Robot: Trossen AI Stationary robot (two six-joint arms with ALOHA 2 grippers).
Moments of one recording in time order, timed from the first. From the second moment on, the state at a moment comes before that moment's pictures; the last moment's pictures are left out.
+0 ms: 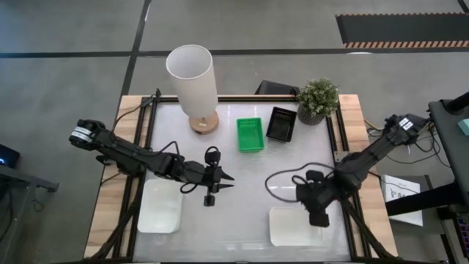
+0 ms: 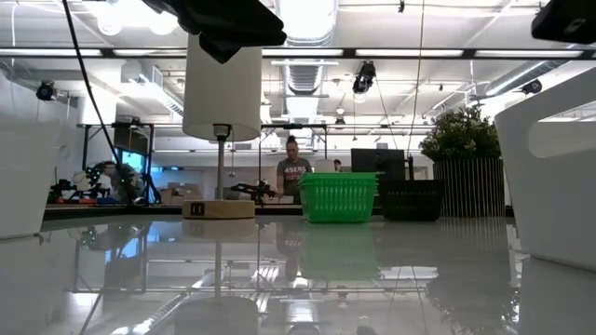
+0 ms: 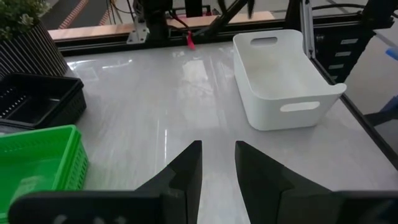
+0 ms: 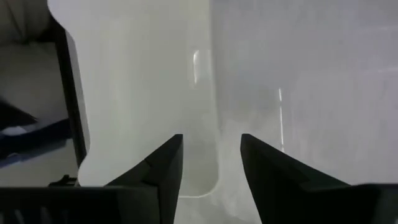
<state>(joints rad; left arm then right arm) -0.31 1.39 0.89 0.08 -0.22 -0.07 0.63 1.35 1.14 -1.06 -0.04 0.74</state>
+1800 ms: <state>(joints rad) -0.33 1.43 0.87 0.33 -0.21 -0.06 0.36 1.54 1.06 -0.74 0.52 -0.60</state>
